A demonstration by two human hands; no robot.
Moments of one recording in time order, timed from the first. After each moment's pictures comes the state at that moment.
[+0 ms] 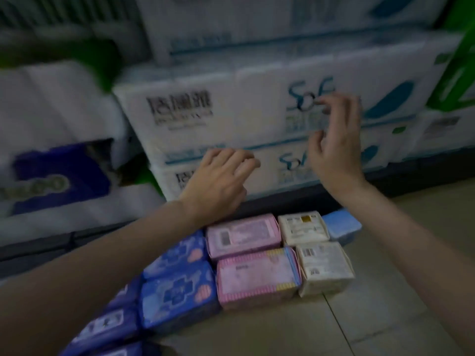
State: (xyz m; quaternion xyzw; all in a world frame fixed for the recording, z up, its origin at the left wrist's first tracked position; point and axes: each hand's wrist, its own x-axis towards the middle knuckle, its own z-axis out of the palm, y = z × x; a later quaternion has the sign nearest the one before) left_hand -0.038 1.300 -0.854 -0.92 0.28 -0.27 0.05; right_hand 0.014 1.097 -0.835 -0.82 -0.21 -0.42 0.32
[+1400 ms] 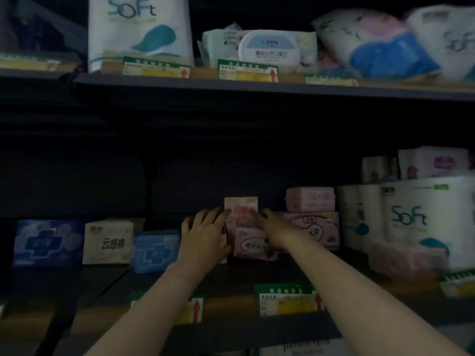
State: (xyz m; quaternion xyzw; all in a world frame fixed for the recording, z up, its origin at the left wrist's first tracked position) left_hand 0.085 1.503 -0.479 -0.92 -0.04 -0.38 0.04; right_hand 0.186 1.355 -0.454 -0.95 -0.27 -0.14 0.02
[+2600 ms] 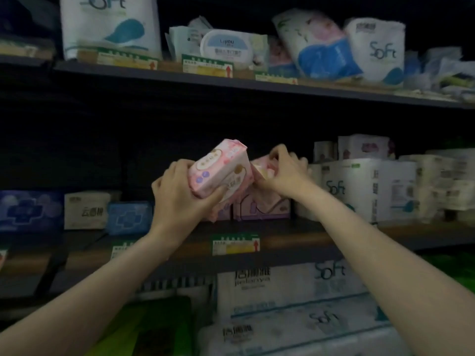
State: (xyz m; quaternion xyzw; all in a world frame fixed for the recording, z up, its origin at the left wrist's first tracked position) left_hand -0.010 1.435 -0.465 -0.76 0.12 -0.60 -0.24; right_hand 0.063 1.241 -0.414 -0.89 -0.18 -0.33 0.26
